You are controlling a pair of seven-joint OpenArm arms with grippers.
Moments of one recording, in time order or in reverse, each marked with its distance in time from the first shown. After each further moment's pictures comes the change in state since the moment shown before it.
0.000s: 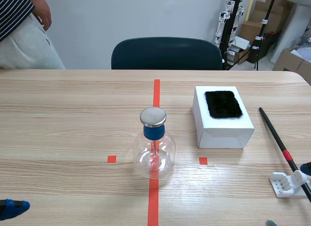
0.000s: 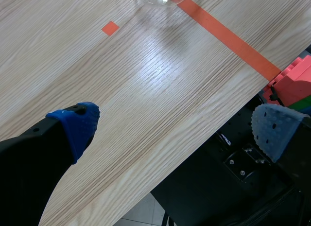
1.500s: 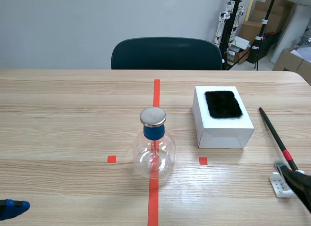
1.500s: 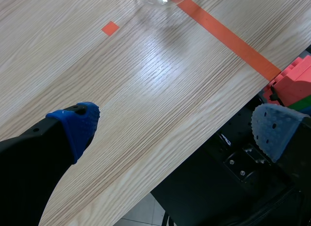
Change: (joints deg) left arm 0.0 0.0 0.0 0.0 0.0 0.0 0.0; right arm 7.9 0.0 5.7 0.0 18.8 -1.9 -8.1
